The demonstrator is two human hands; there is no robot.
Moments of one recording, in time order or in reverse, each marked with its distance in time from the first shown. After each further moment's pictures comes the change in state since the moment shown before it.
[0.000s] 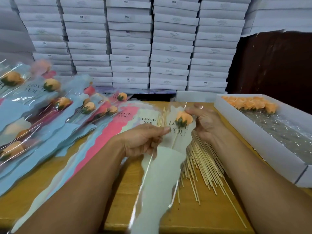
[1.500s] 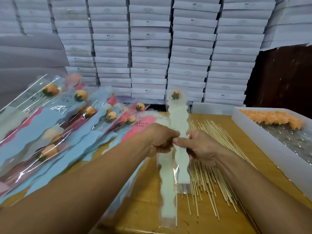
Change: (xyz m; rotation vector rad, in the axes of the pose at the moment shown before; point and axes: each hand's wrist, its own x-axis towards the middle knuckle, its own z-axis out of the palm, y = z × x) left_hand -0.007 0.034 0.019 0.154 0.610 -0.061; right_hand -0.041 0.023 0.037 -0.515 -0.517 0.038
